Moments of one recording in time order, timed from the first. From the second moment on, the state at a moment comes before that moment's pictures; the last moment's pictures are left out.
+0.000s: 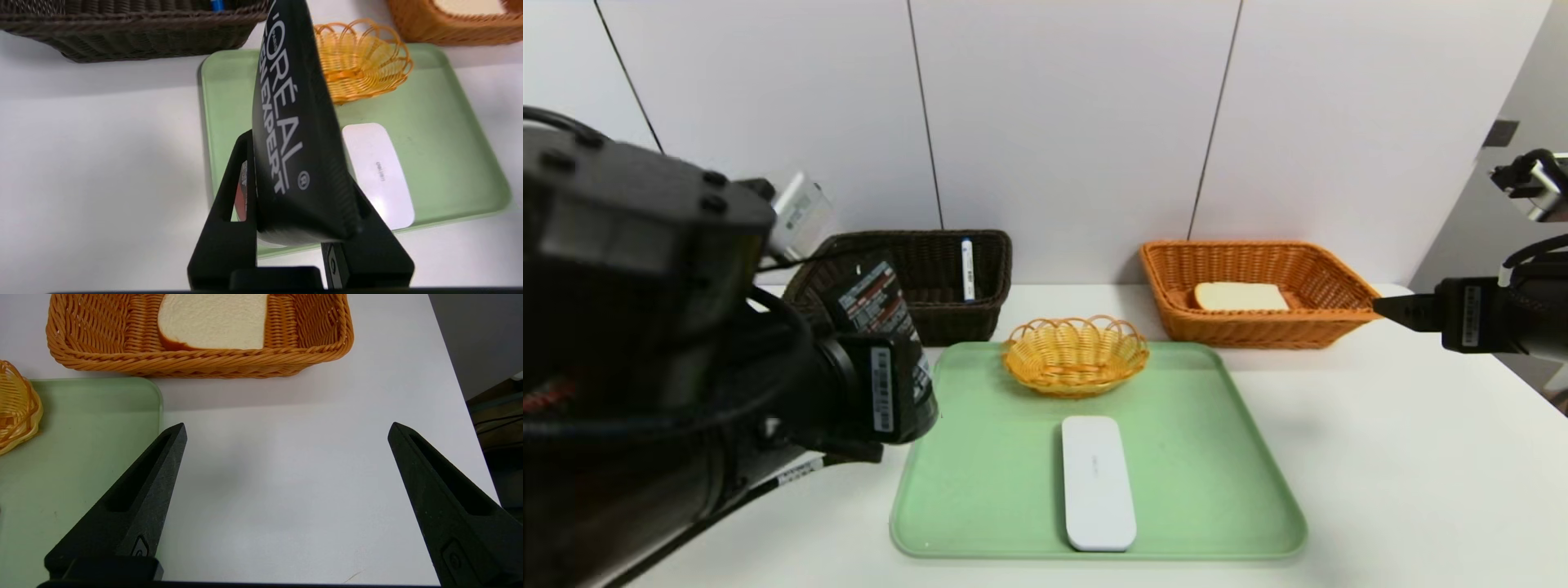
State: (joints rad) left arm -0.95 1.35 -1.04 0.19 0.63 -0.51; right arm 0.21 1.32 -0.97 0.16 -0.33 0.07
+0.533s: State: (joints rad) left arm -0.55 1.38 -1.29 0.24 0.32 -0.38; right arm 0.21 1.31 -0.96 0.16 -0.33 0.07
